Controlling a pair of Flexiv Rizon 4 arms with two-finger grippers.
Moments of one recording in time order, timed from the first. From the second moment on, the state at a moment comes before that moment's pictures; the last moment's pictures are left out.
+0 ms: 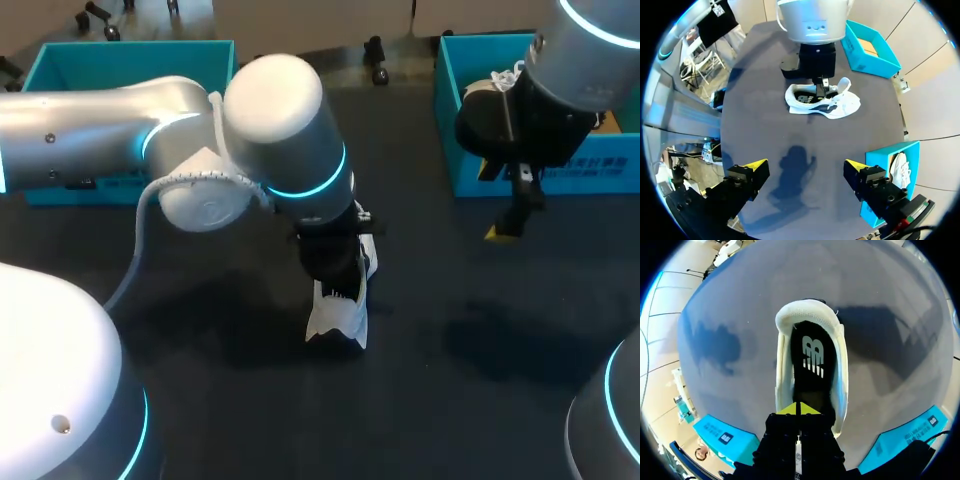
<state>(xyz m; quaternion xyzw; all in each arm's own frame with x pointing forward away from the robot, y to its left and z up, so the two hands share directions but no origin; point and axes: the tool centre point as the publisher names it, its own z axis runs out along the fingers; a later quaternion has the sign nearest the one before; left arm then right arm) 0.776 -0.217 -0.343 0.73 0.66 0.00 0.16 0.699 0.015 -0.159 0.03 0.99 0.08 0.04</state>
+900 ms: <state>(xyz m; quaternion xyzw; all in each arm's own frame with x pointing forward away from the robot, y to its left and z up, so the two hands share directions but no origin) 0.787 -0.204 -0.345 0.73 0.67 0.03 0.13 0.699 0.015 -0.159 0.03 0.99 0.08 0.04</state>
